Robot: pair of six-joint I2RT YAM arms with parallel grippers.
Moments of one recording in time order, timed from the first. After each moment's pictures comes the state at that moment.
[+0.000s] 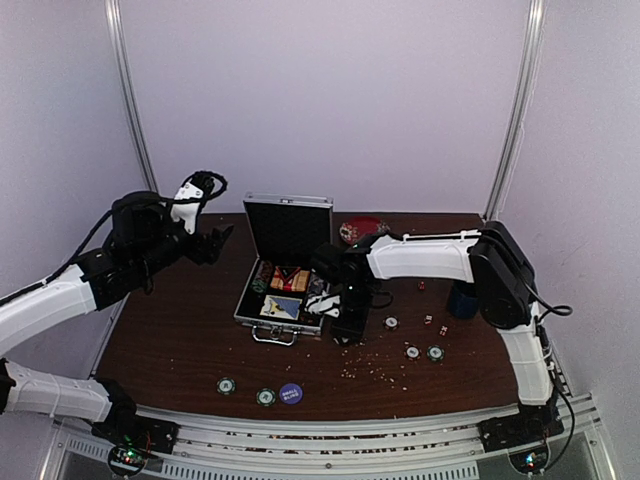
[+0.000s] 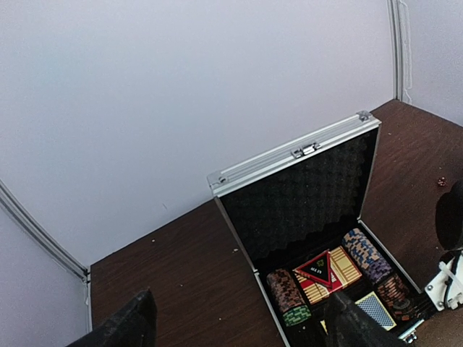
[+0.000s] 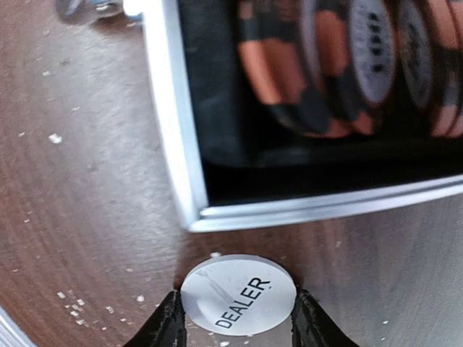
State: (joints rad) left arm -0.62 1.06 0.84 0.00 -0.22 0.22; right arm 0.89 2.22 1.75 -0.98 -0.05 -0.40
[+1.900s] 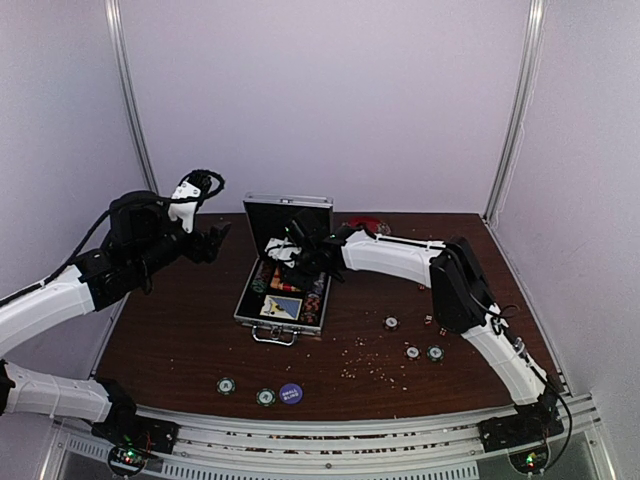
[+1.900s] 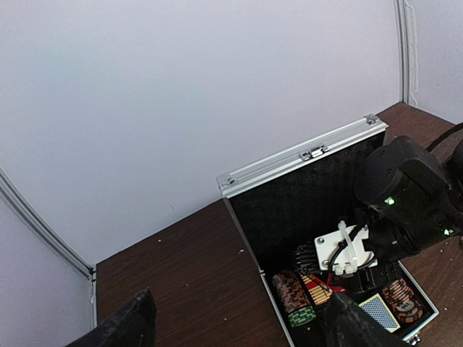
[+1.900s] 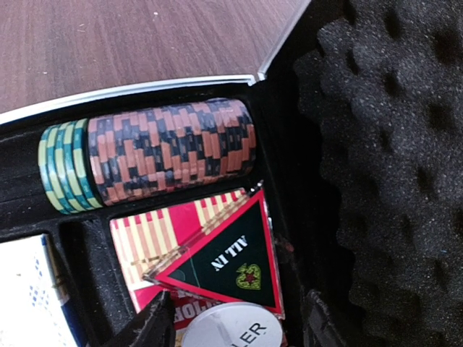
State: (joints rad) left arm -0.62 1.05 0.84 0.00 -0.25 0.22; right arm 0.85 2.56 2.26 -0.51 0.12 -0.44
